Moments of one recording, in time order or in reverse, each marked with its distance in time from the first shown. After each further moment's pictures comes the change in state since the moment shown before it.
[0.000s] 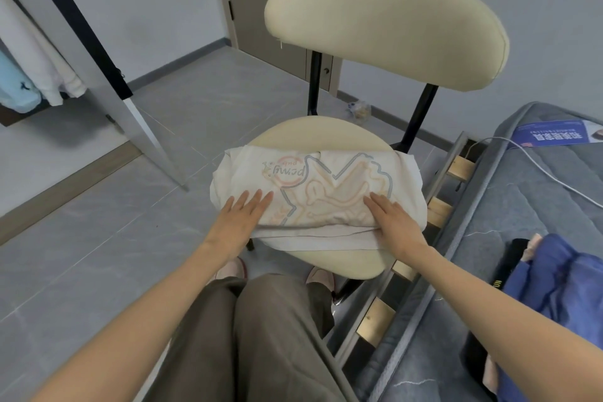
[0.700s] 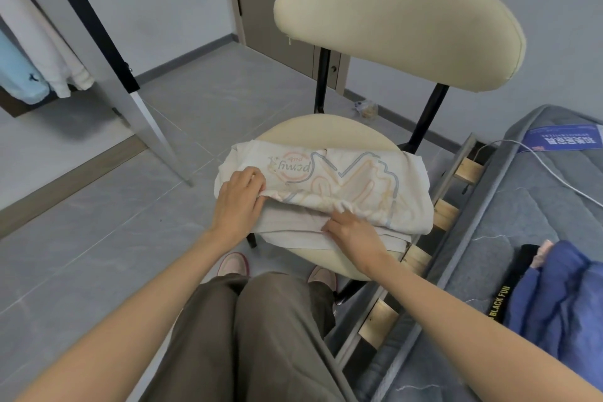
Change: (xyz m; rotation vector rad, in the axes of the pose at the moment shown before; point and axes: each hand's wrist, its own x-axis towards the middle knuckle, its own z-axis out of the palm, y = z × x) left_hand 0.012 -0.003 -0.018 -0.367 0.563 -0.049; right_hand 0.013 -0.074 0.018 0.027 0.210 -0.332
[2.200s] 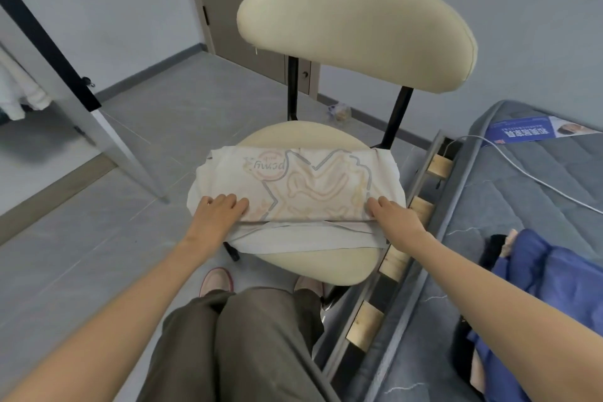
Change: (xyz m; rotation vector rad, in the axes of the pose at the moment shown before) left_hand 0.007 -0.020 0.016 0.355 -0.190 0.226; right_hand -0.025 0.084 -0.055 -0.274 -0.420 0.425
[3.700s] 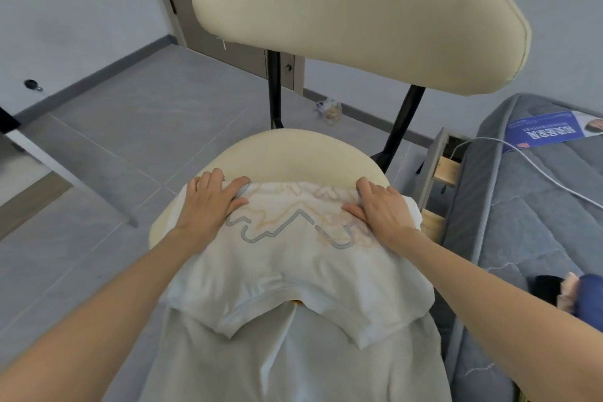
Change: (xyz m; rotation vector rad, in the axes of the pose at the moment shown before) left_hand 0.125 -0.043 0.085 -0.055 0.174 -0.008; right_hand 0.121 0.011 0.013 0.105 0.335 0.026
